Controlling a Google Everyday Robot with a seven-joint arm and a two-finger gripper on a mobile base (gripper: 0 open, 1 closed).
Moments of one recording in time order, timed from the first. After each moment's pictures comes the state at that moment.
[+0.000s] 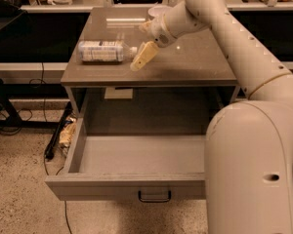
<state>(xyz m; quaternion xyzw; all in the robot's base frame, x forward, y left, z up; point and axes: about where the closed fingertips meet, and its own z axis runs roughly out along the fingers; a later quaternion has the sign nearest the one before) 0.767 0.023 0.865 -0.62 0.65 0.21 0.39</state>
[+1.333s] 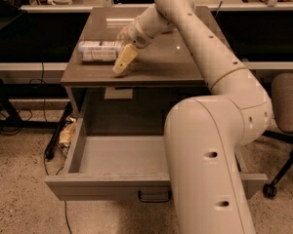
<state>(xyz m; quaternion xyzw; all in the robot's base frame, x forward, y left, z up) 0.791 0.089 0.833 -0.65 0.64 0.21 0.35</state>
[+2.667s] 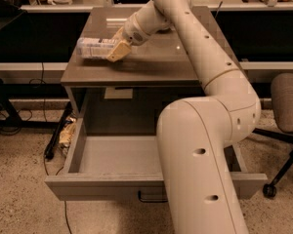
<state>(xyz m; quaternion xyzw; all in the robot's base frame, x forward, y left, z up) 0.790 0.104 0.846 -0.65 0.63 0.23 0.35</state>
